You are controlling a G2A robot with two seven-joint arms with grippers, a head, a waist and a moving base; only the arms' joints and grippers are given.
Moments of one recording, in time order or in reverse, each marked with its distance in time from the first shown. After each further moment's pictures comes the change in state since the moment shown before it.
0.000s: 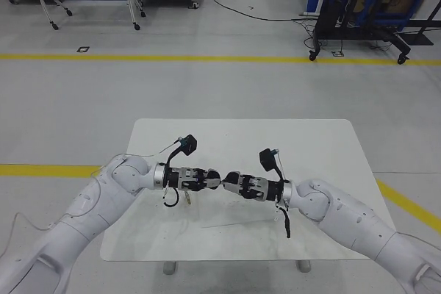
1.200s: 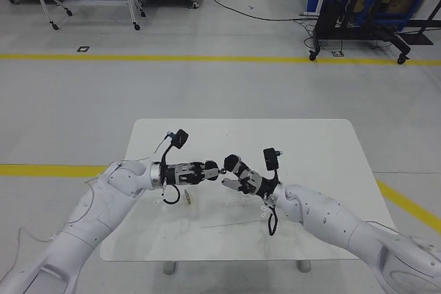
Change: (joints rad) left arm 0.109 -0.037 -0.182 -0.019 -0.053 0.041 -0.041; right arm 0.142 -0.160 -0.285 0.316 -0.309 -0.097 -0.742
